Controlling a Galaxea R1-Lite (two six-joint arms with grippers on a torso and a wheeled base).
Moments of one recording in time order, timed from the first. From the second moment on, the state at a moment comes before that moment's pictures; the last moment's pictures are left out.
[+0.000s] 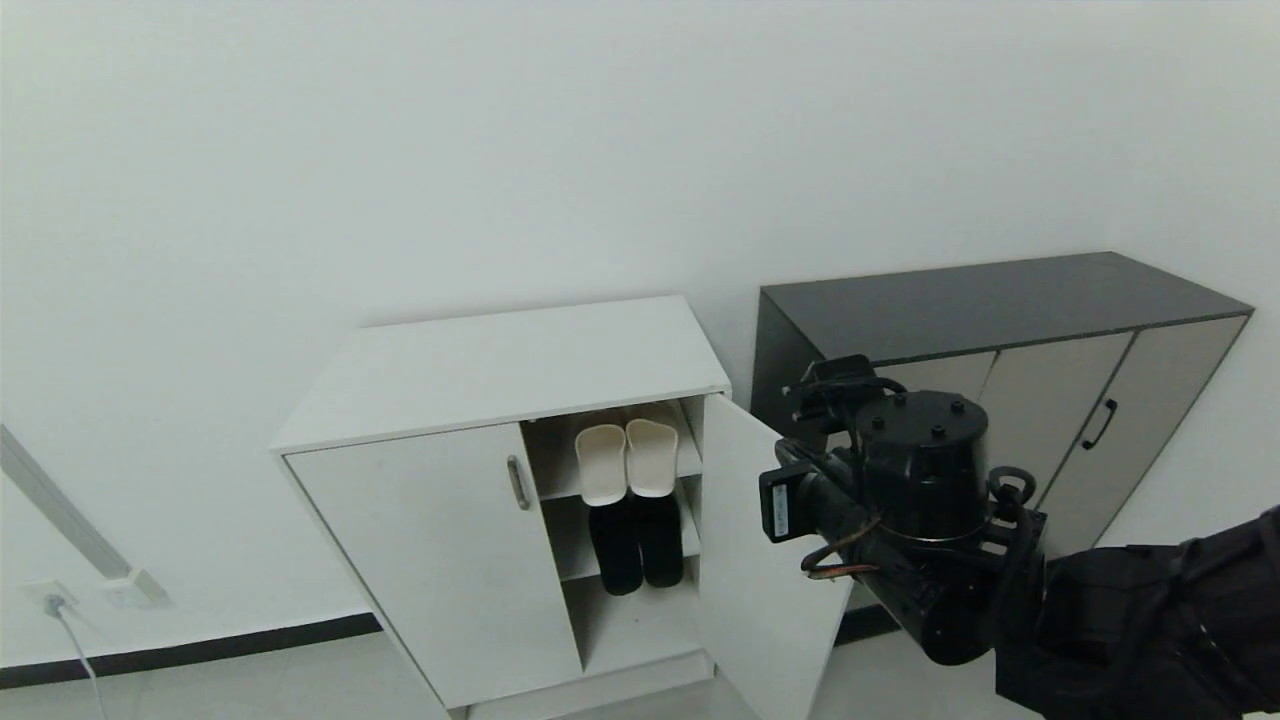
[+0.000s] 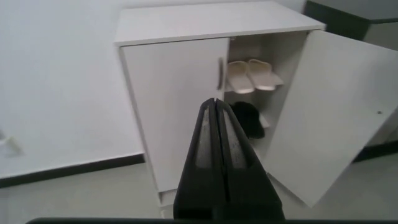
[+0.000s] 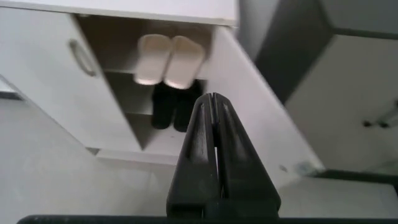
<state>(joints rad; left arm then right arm) 0.00 0.00 0.00 0.00 0.02 0.01 0.84 1.86 -0.84 -0.80 -0.56 0.10</state>
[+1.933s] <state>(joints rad) 0.00 0.00 0.00 0.00 0.02 0.01 0.41 2.17 -1.20 -0.57 -0.33 0.23</state>
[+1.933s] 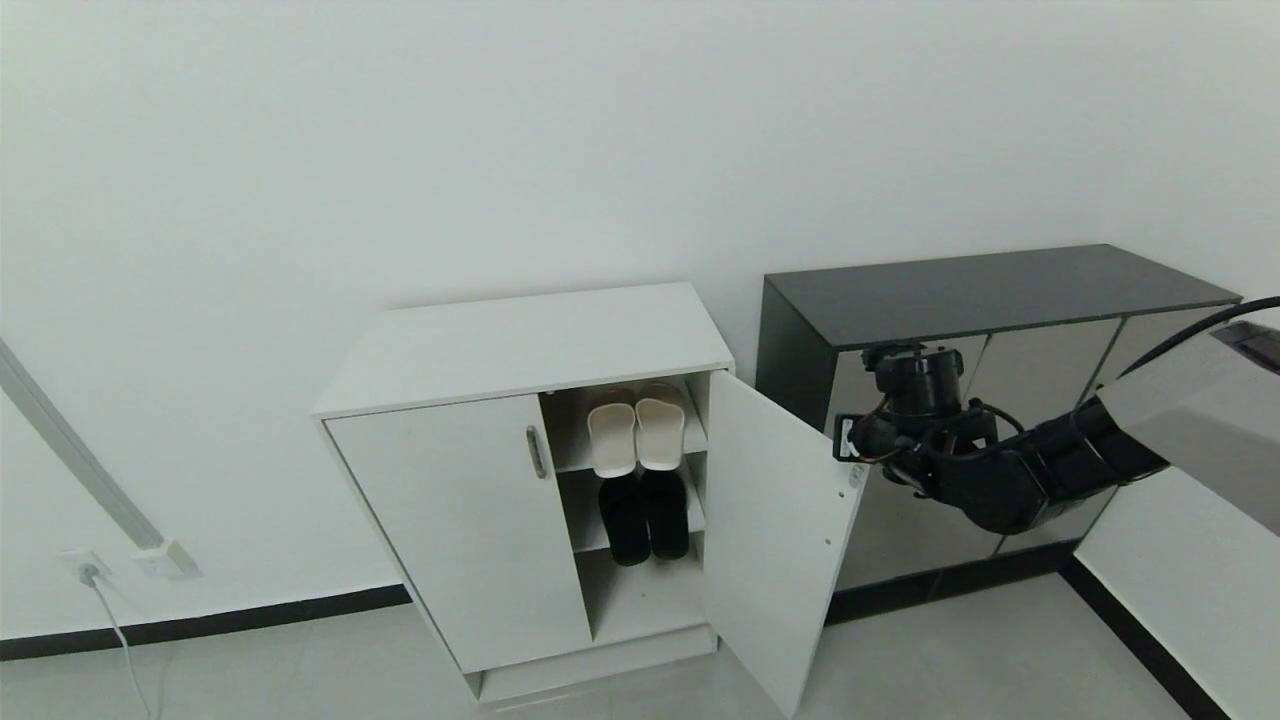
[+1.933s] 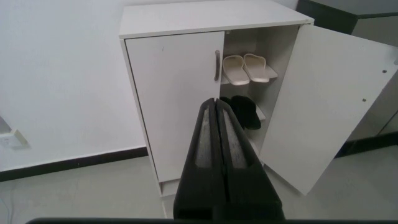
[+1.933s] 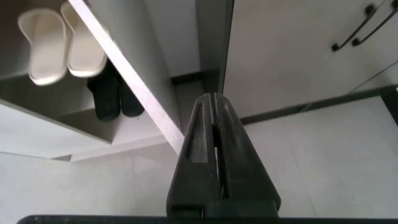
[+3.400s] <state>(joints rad) 0.00 0.00 0.00 0.00 0.02 0.00 0.65 2.15 -1.08 -0.57 -0.31 0.28</state>
